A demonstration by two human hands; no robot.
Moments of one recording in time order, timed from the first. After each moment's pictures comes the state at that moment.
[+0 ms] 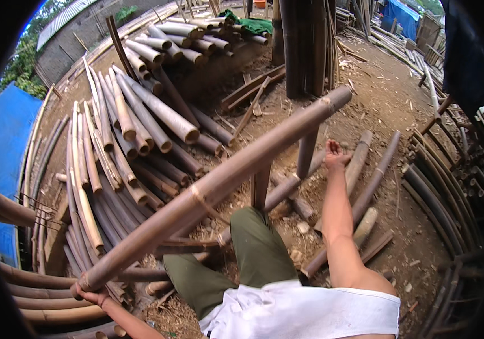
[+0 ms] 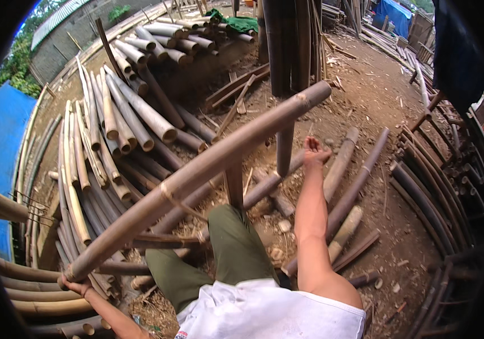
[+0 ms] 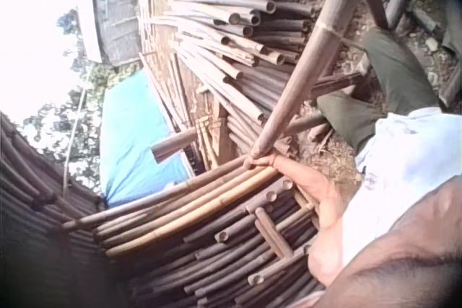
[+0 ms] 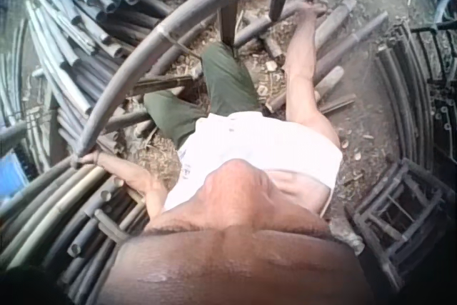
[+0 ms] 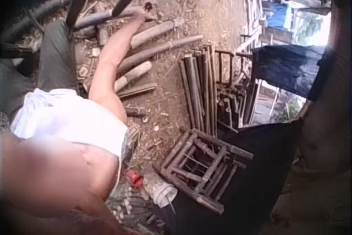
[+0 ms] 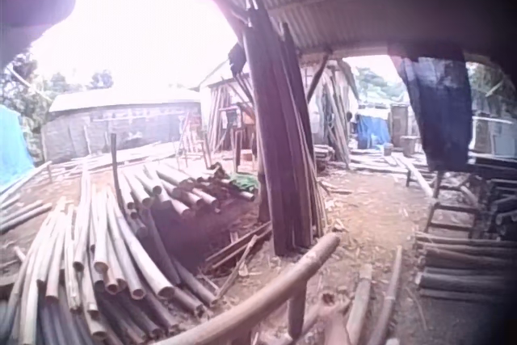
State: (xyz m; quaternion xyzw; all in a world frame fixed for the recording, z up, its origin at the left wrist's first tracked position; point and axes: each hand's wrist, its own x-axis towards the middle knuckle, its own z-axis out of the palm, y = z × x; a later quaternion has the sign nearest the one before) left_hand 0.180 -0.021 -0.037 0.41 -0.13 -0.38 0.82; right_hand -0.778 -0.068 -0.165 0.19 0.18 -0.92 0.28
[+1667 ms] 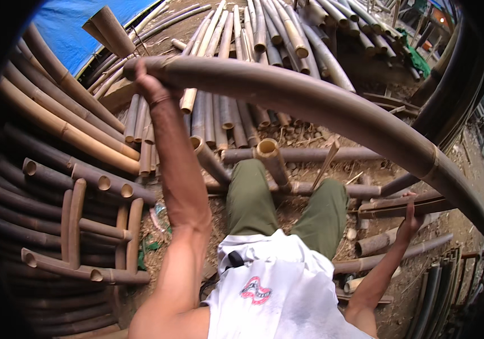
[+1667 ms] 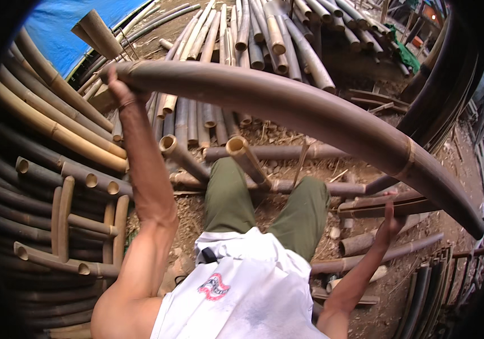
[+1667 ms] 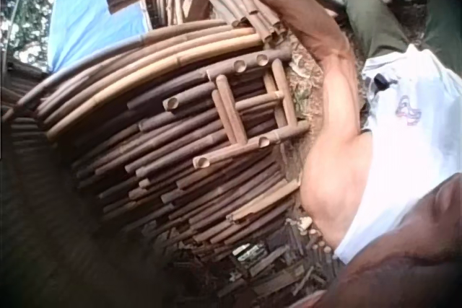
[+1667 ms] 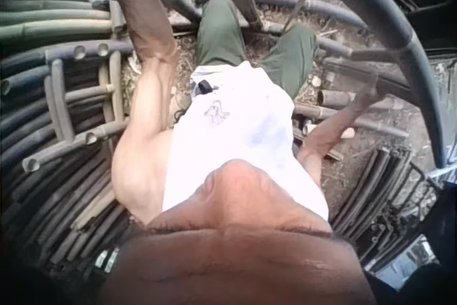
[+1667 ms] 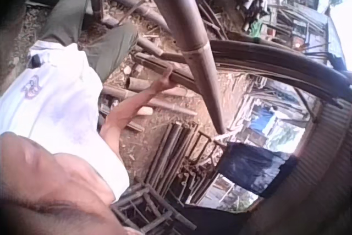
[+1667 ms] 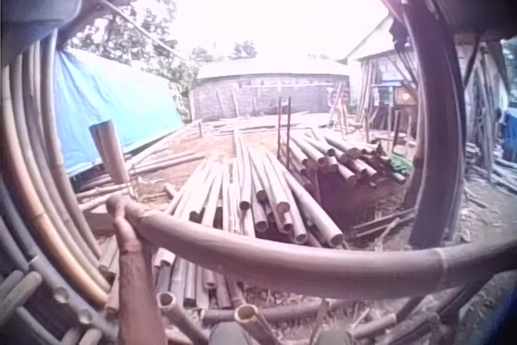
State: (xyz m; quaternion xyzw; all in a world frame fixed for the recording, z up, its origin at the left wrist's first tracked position) left_hand 0.093 -0.065 0.136 0.26 -0.17 -0.36 0.88; right_hand -0.568 0.068 -0.031 -0.53 0.48 -0.66 0.24
